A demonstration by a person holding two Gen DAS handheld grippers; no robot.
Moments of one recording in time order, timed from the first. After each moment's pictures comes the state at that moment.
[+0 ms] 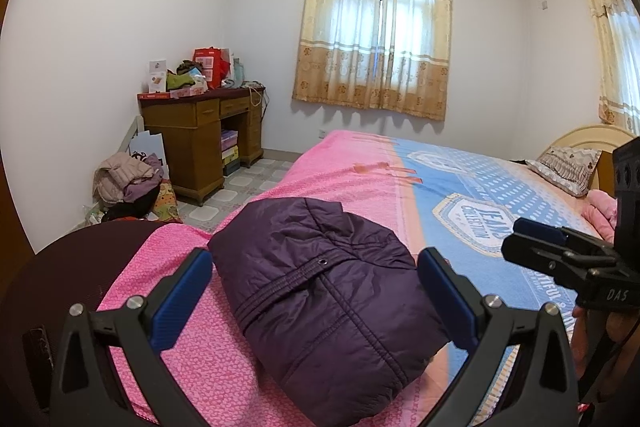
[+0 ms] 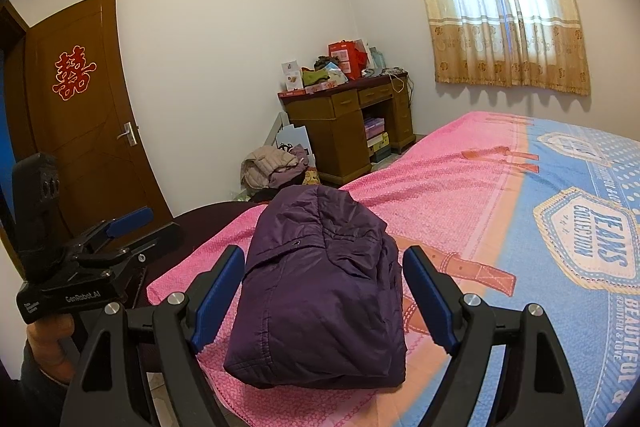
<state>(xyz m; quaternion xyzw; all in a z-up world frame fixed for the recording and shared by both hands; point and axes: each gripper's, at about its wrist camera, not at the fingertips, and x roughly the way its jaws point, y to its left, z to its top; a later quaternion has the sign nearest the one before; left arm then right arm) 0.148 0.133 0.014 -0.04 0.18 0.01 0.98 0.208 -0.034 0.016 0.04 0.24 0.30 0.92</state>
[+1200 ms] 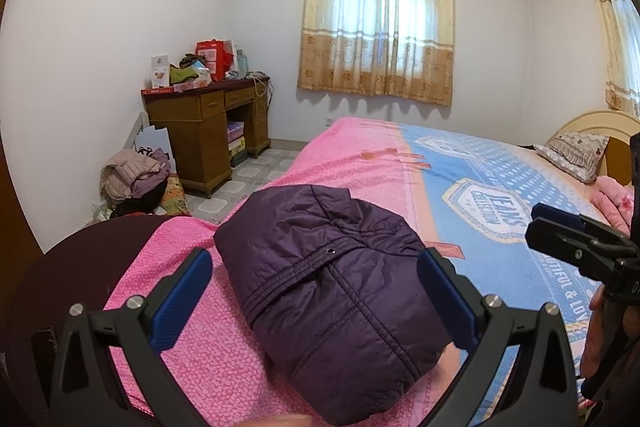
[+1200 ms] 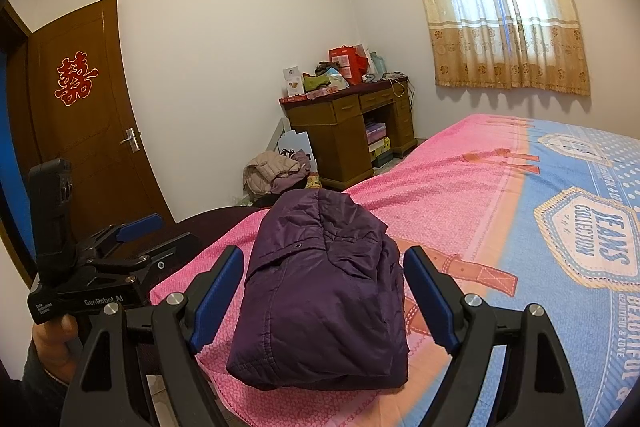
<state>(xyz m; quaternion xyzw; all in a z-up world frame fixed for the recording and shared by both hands) 0.153 0.135 0.010 -0.02 0.20 0.02 0.98 0.203 -0.035 0.015 0.04 0.23 0.30 0.92</state>
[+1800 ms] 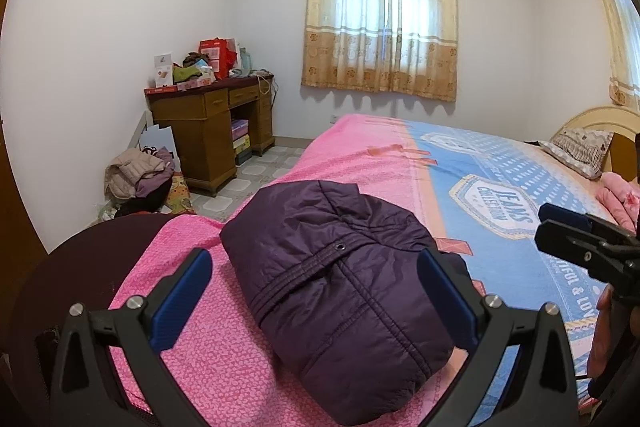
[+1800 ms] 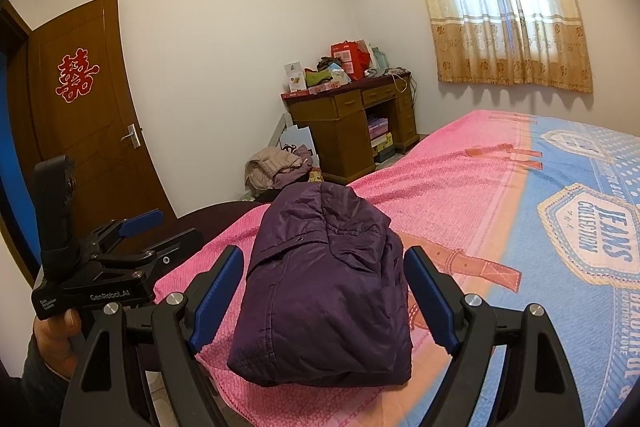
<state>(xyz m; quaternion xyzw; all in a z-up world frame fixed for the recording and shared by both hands) 0.157 0.145 0.010 -0.01 0.21 0.03 0.98 0.203 -0.031 0.012 0.04 0.24 0.30 0.92</state>
